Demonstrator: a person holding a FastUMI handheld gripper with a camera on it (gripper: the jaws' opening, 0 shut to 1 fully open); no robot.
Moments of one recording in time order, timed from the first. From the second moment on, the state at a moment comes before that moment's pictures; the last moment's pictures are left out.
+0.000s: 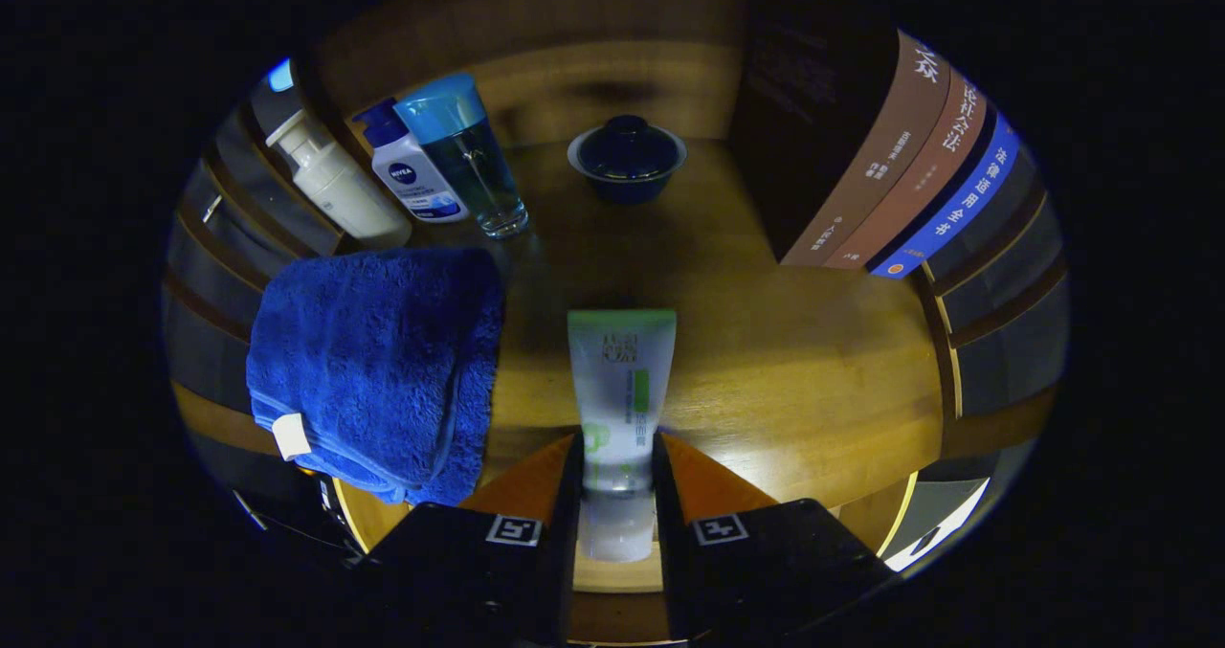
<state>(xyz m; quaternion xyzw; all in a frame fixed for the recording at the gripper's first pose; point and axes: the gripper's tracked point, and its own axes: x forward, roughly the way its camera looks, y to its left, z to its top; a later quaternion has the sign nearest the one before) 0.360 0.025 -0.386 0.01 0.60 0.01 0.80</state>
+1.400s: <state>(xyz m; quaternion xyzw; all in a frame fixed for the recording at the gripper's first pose) 0.184 0.061 -0.174 0.05 0.16 0.08 0.98</state>
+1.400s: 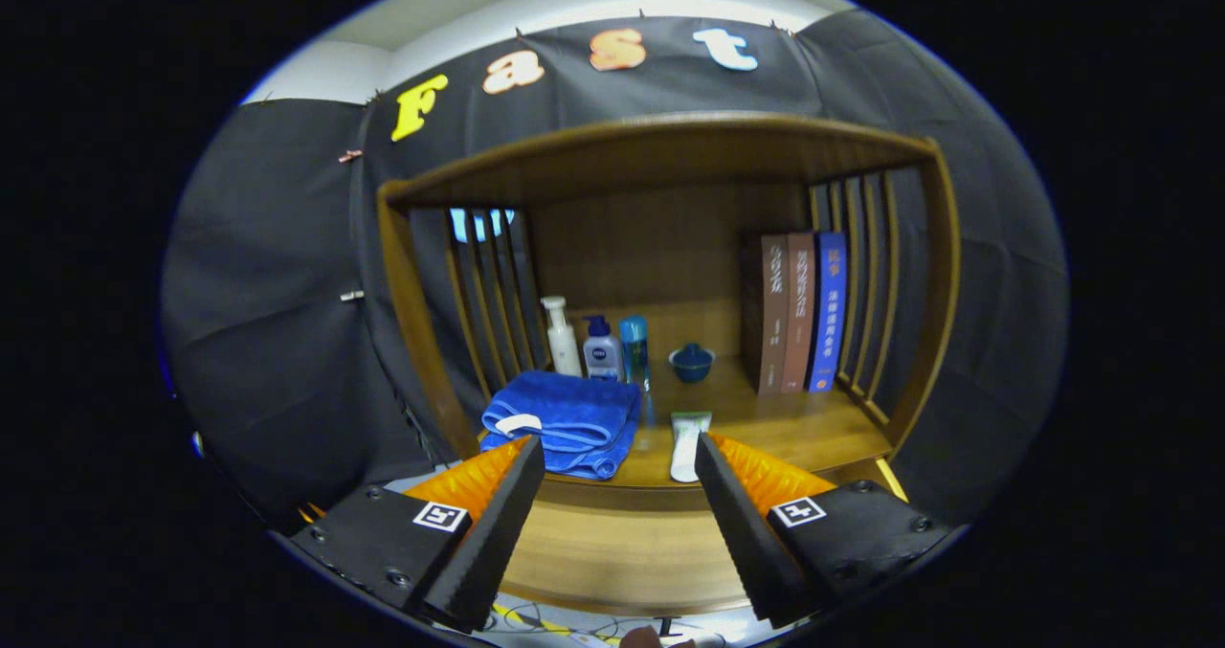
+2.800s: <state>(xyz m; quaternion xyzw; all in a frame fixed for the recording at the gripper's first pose) 0.077 0.028 -0.407 0.00 0.12 0.00 0.99</state>
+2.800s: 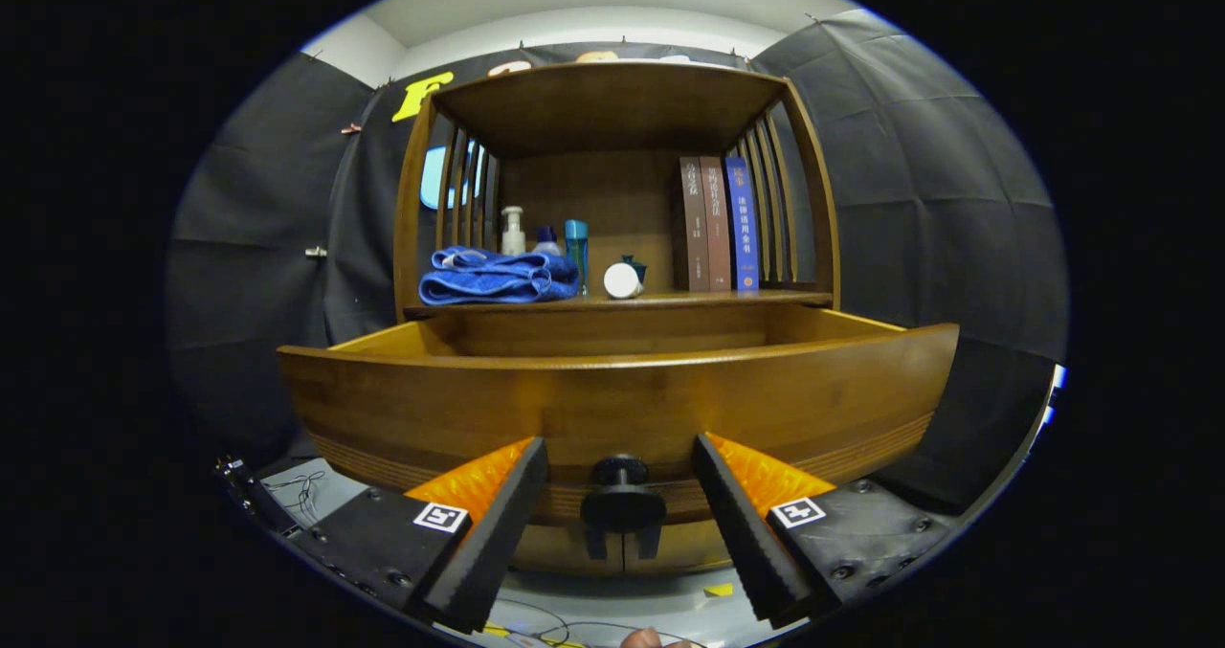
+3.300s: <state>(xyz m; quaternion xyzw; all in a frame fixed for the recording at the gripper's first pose) 0.139 0.029 -0.407 0.00 0.11 0.00 0.99</state>
